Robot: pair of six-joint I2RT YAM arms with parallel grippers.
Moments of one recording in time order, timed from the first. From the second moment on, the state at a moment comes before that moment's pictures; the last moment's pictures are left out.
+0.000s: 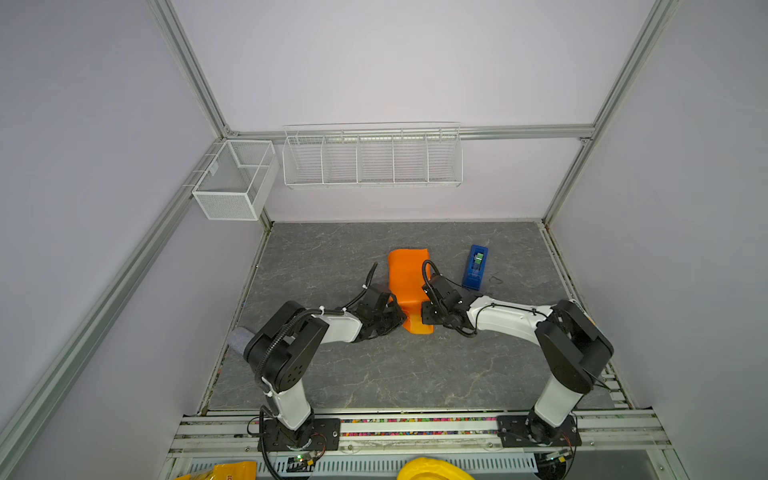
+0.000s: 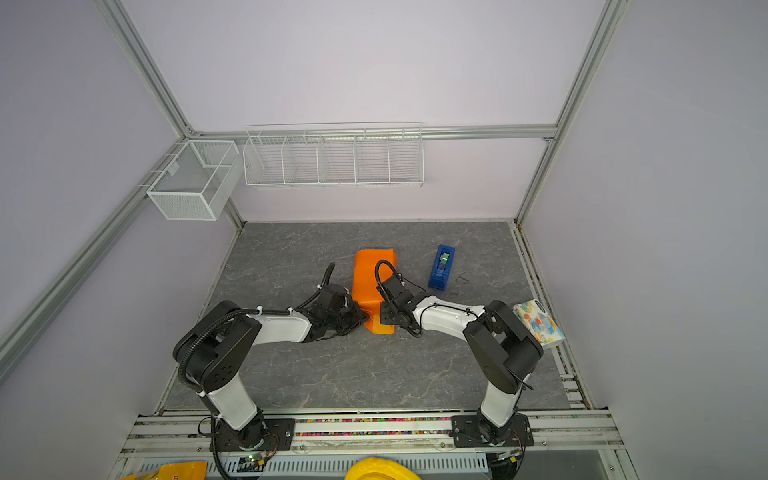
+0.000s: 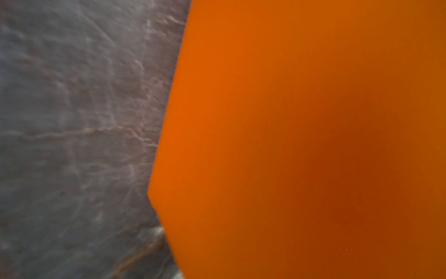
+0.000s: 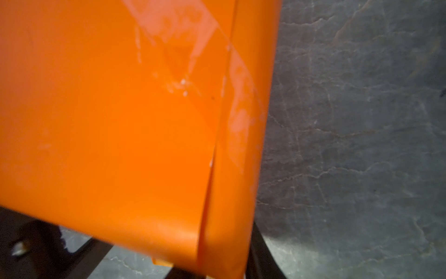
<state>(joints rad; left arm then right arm) -0.67 1.76 0.75 0.22 0.27 -1.08 0.76 1.73 1.01 -0.30 0.10 0.66</state>
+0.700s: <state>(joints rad) -0.67 1.76 0.75 0.22 0.27 -1.08 0.67 1.62 0.86 -0.29 0.00 0.67</state>
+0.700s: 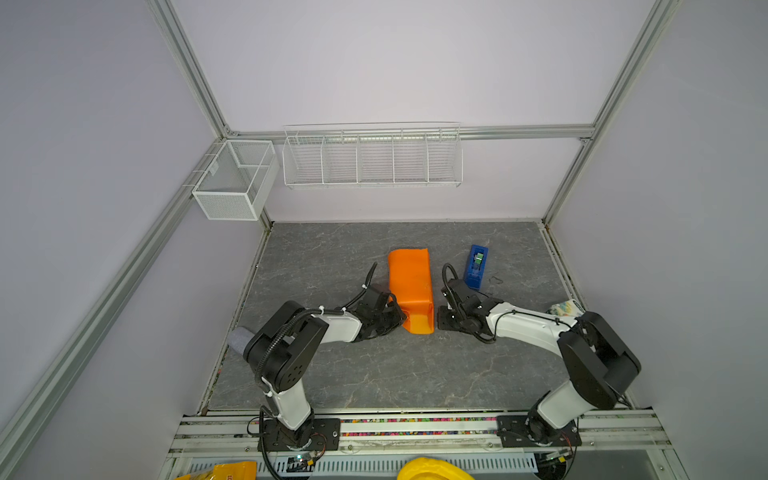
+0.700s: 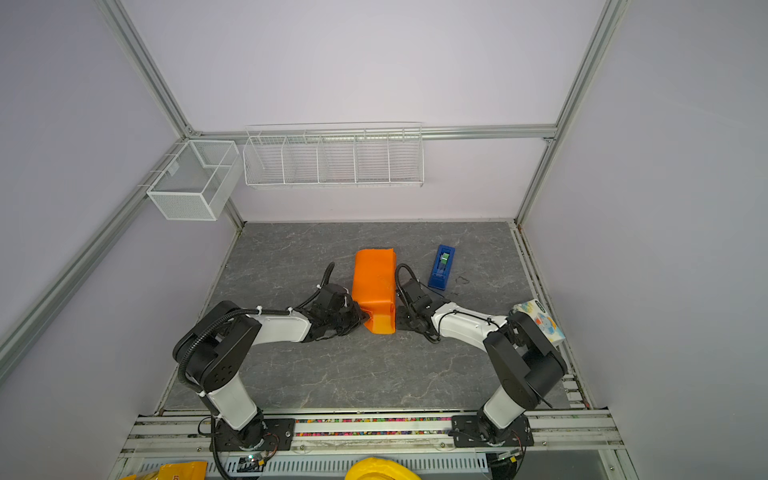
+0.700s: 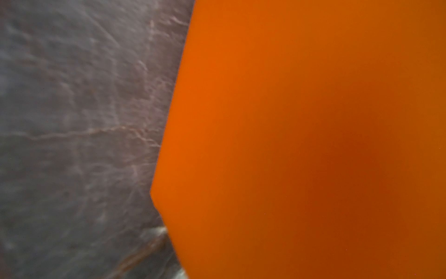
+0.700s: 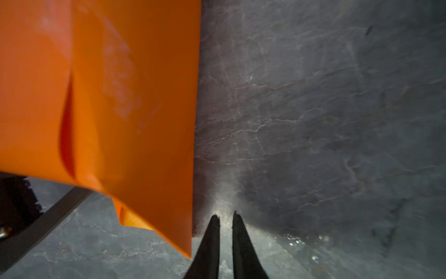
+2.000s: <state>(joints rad) -0.66 1.76 0.75 0.22 0.26 -1.08 0.68 1.87 0.96 0.03 -0.19 0.76</state>
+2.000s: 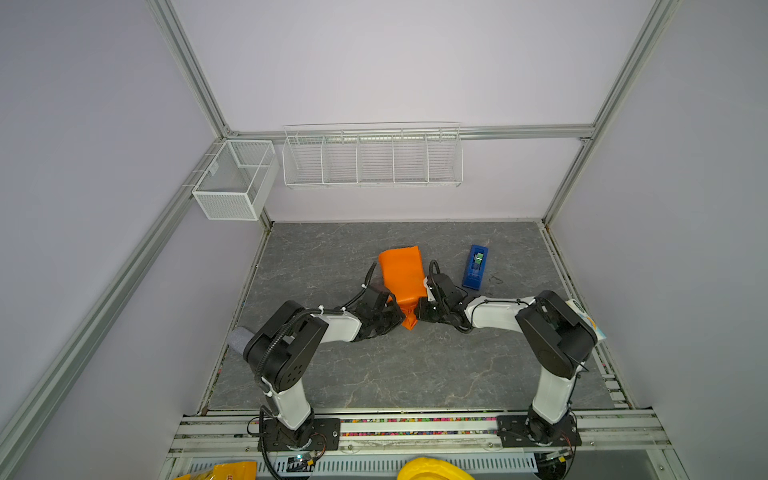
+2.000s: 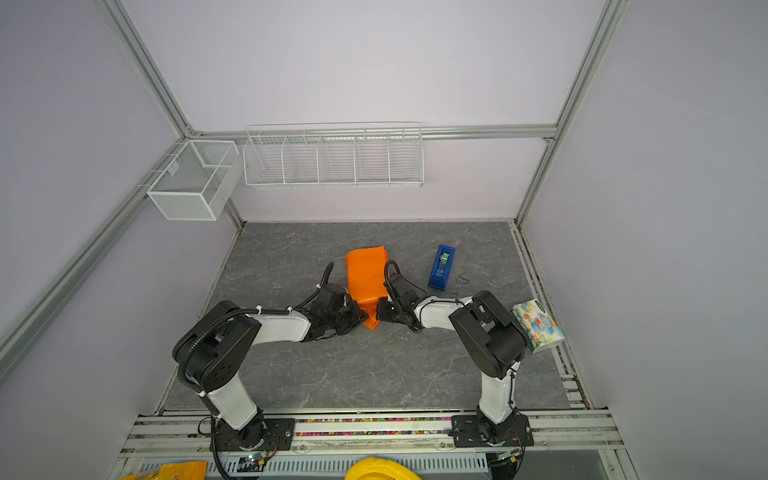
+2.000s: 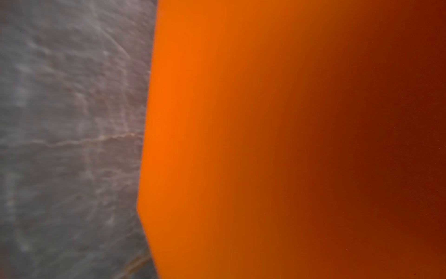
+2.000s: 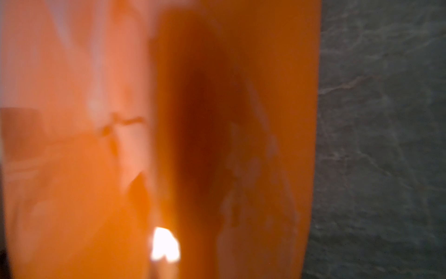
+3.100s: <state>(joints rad) -0.66 1.76 0.76 0.18 0.25 -1.08 0.70 1.89 0.91 0.23 -0.27 0.79</state>
